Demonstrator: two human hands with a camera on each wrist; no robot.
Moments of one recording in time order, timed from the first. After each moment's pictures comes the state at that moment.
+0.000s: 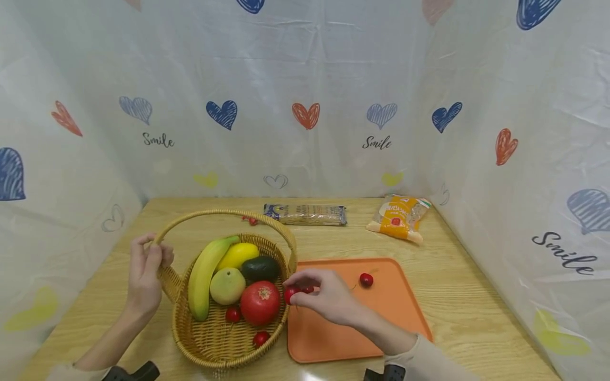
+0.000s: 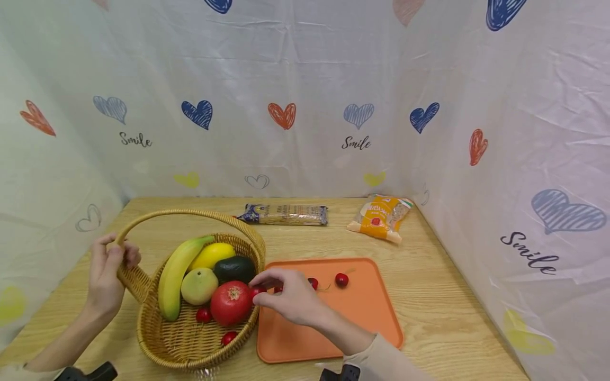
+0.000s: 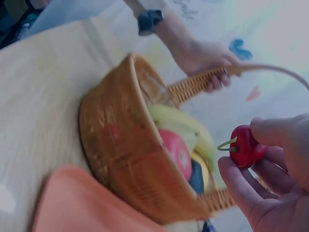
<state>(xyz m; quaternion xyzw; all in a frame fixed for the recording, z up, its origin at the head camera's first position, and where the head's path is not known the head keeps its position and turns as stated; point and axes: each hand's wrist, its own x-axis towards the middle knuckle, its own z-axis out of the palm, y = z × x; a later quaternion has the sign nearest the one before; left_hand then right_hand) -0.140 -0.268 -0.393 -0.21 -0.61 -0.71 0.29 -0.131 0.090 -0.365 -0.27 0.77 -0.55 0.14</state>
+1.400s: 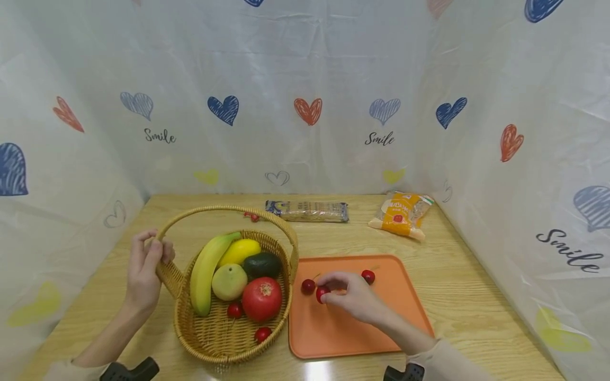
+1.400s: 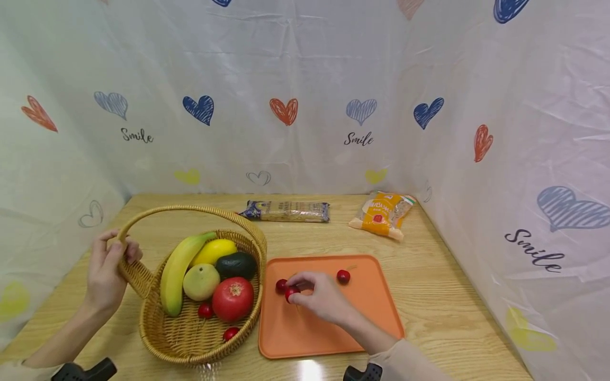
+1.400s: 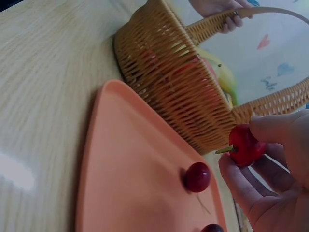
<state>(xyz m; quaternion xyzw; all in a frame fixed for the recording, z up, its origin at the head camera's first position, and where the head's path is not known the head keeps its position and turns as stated) -0.137 -0.275 -0.393 -0.23 -0.60 -0.73 0.25 -0.140 0.138 -0.404 -0.22 0.80 -0.54 0.15</state>
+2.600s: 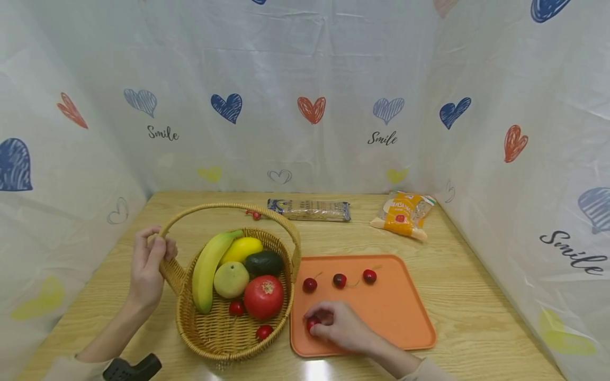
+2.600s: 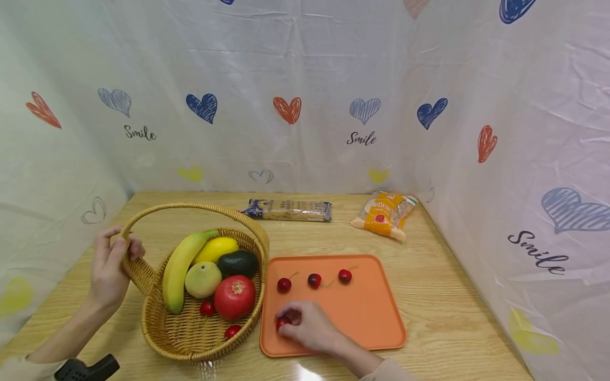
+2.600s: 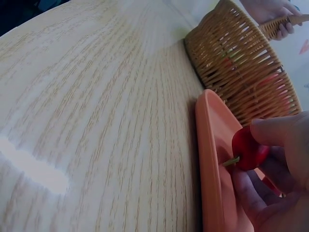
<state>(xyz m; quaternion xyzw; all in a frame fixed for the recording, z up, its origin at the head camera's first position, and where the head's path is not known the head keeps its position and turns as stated) -0.135 -0.272 -0.390 -0.21 -0.61 -0.71 0.26 -0.112 0.119 -0.450 -0.22 0.79 -0.54 0.20</state>
